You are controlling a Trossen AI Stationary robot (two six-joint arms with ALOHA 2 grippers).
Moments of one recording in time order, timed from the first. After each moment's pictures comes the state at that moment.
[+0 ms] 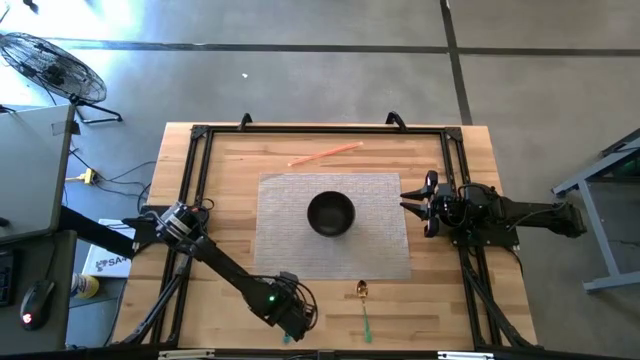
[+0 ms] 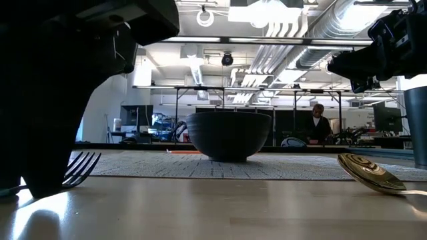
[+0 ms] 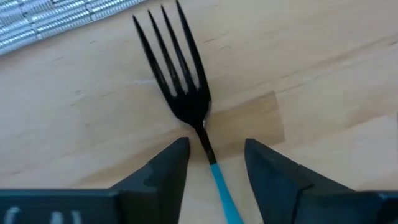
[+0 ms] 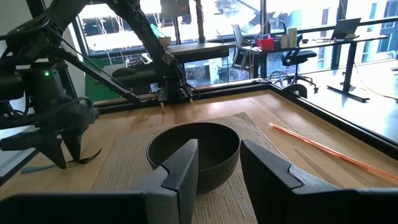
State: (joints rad) left arm -0.66 2.11 1.54 -0.84 -0.08 -1.89; right arm -0.08 0.05 0.01 0.04 0.05 0.12
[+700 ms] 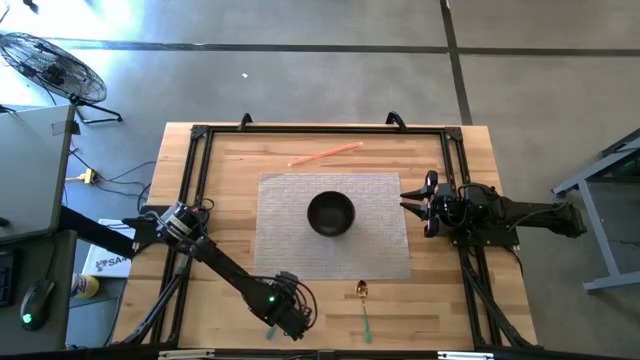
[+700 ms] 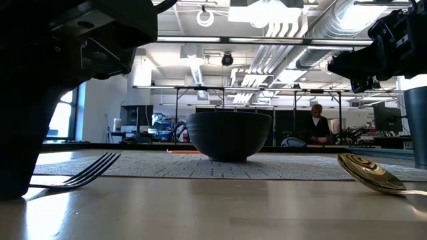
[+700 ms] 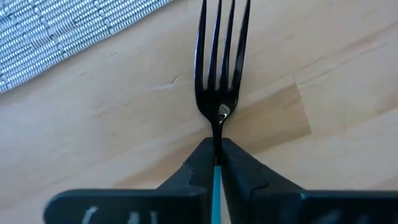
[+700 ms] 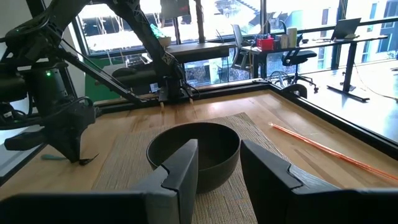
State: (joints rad) left arm -0.66 2.11 1.54 -0.89 -0.08 -1.78; right arm -0.08 0.05 0.01 0.04 0.05 0.12
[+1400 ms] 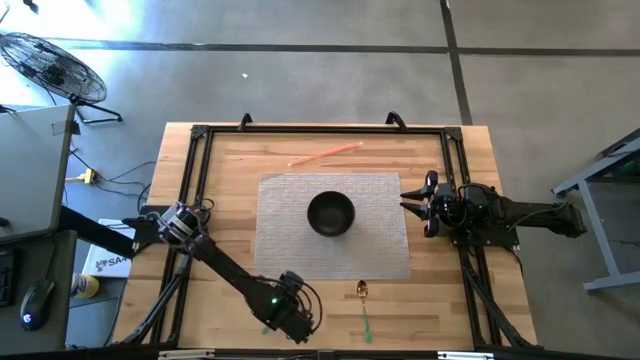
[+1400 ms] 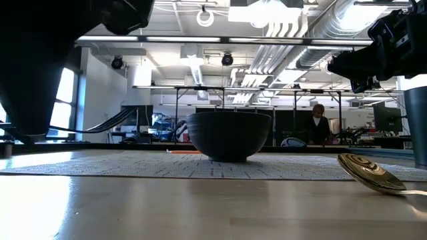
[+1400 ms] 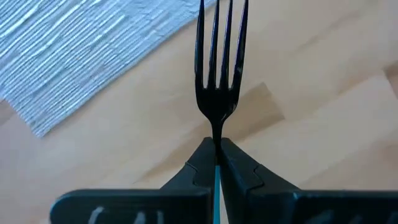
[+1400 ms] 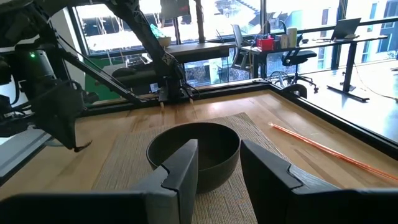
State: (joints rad) left arm -0.65 2.12 1.73 -1.11 -0.14 -1.61; right arm -0.08 0.05 0.01 0.04 0.05 0.12
